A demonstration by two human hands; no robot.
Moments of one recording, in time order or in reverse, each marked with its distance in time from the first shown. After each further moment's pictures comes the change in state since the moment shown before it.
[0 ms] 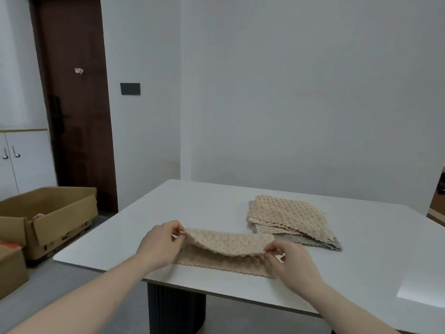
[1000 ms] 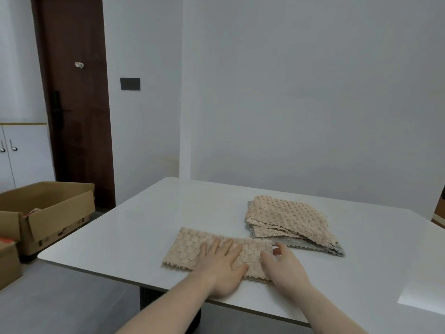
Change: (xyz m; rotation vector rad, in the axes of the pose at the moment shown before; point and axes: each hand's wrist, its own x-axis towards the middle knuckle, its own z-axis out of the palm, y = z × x) left_hand -0.012 0.095 0.113 0.414 -0.480 0.167; right_hand 0.019 0.015 0.035 0.146 -0.095 0.430
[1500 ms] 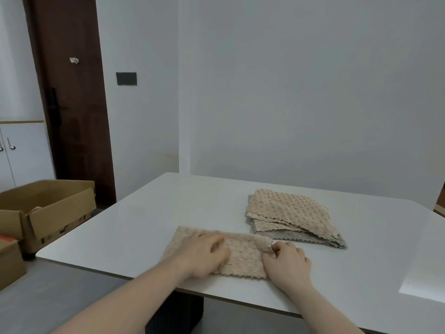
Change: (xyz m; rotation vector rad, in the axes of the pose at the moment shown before) left_hand -0.005 -0.047 -0.023 -0.168 0.086 0.020; right_hand -0.004 -0.004 0.007 -0.258 0.083 0.012
